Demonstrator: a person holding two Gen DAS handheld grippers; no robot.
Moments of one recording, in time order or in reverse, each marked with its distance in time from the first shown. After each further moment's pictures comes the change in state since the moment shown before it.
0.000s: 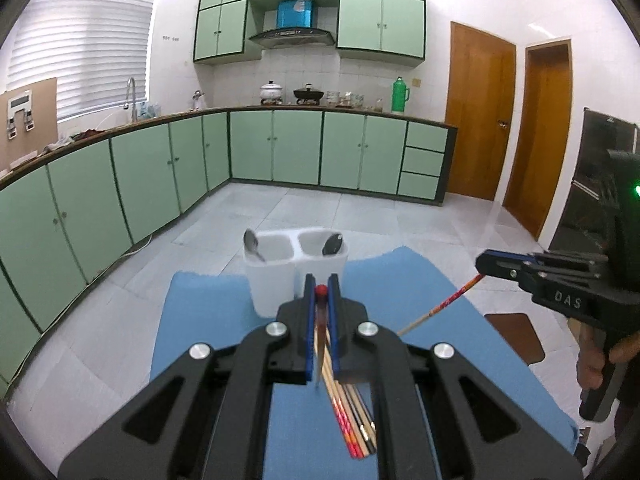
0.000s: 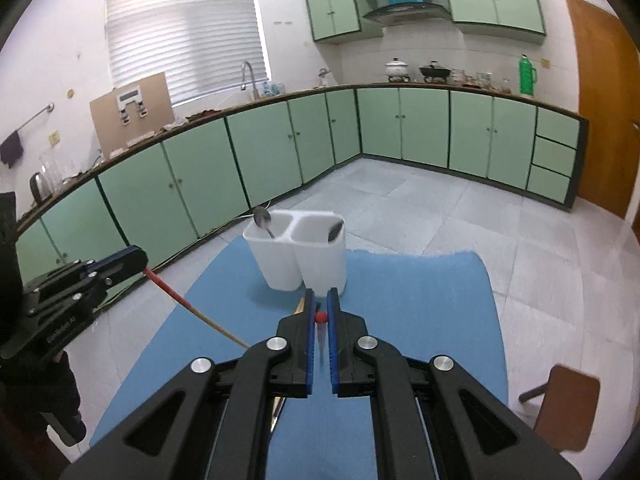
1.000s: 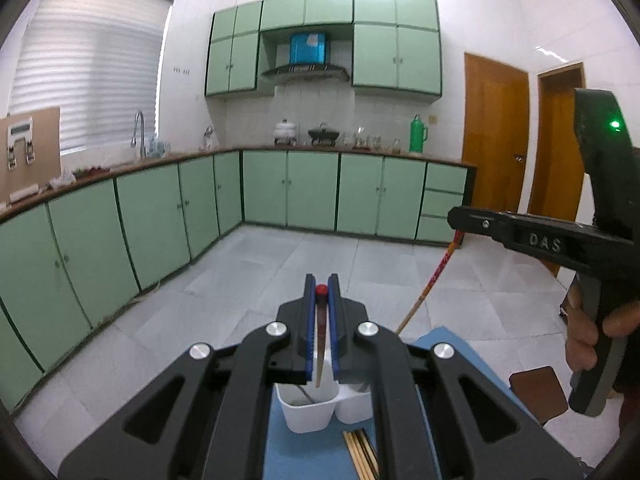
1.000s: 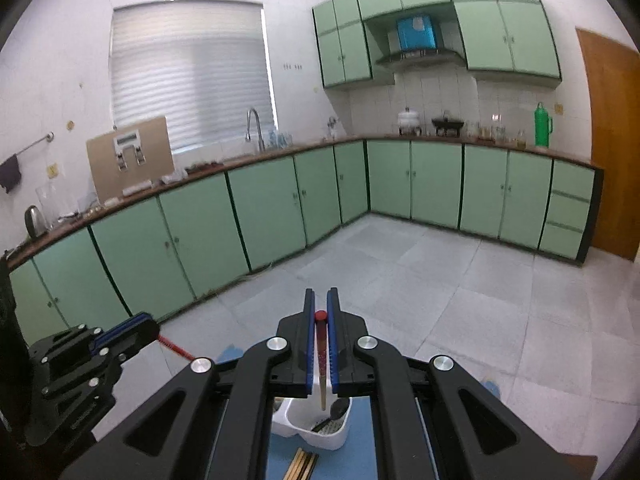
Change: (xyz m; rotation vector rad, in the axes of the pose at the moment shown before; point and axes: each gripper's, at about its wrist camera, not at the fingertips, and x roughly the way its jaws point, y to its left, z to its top) left arm 0.077 0.030 0.110 -0.012 -0.119 0.054; right arm 0.087 0.003 0.166 -0.021 -0.155 0.016
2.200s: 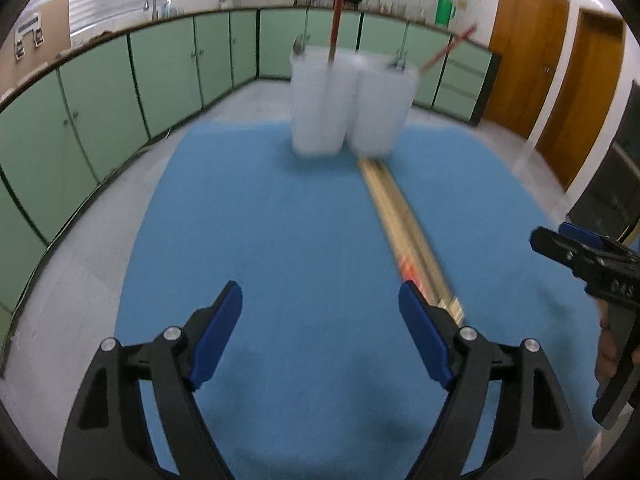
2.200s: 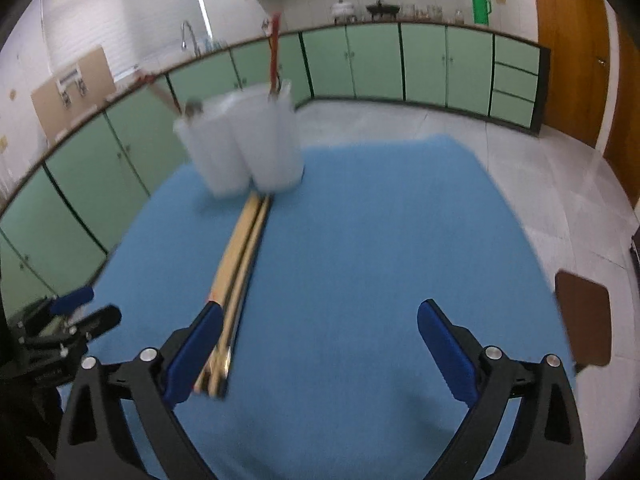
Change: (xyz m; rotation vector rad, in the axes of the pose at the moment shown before) left arm -0.044 0.027 -0.245 -0.070 0.493 0.044; right arm -0.055 -0.001 -0.293 0.166 0.338 -0.171
